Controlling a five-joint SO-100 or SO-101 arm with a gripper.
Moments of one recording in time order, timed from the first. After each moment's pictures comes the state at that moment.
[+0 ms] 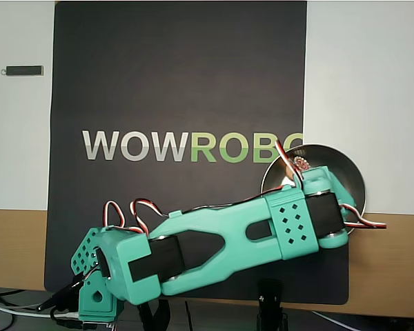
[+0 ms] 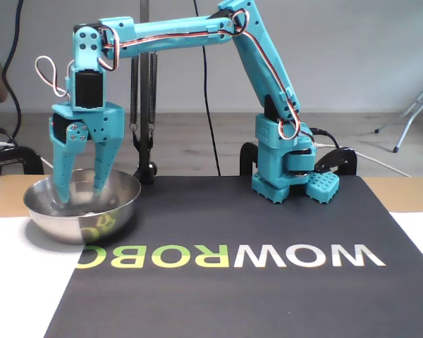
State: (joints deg) arm 71.6 60.4 63.2 77.3 -25.2
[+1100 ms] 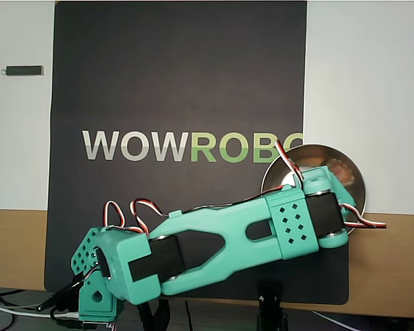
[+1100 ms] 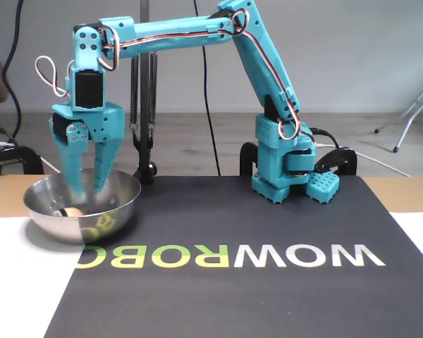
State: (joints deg) arm 71.6 60.4 63.2 77.3 -25.2
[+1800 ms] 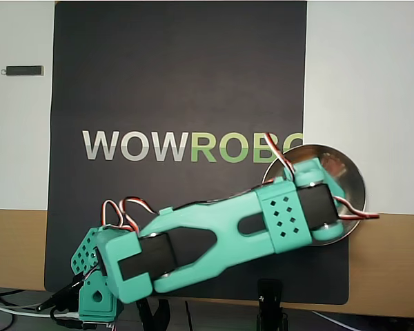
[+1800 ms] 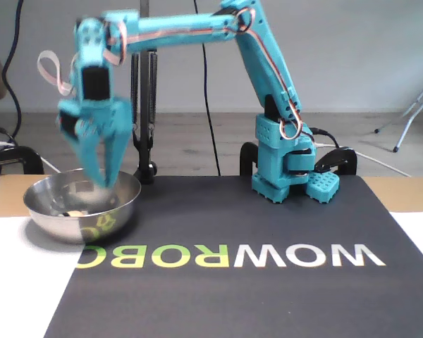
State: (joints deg) arm 68.5 64.2 63.2 85.1 -25.2
